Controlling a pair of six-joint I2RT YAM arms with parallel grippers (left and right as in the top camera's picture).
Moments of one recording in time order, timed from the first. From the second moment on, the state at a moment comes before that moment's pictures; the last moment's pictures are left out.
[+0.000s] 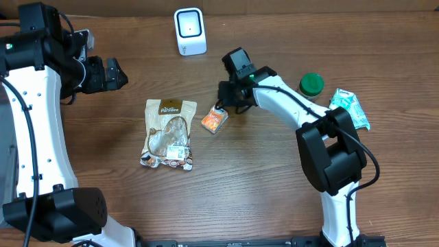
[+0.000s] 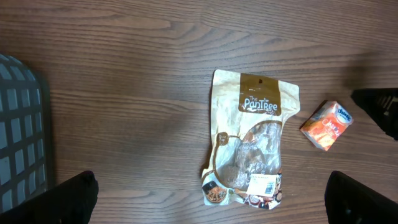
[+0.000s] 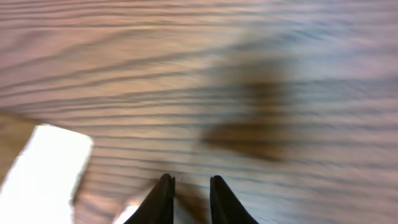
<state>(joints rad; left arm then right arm) 0.21 1.77 1.96 -1.45 0.15 0.04 0.51 2.17 1.61 -0.59 -0.14 0.48</state>
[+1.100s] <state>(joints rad) 0.21 1.77 1.96 -1.45 0.15 0.04 0.59 2.17 1.61 -0.86 -0.09 0.57</state>
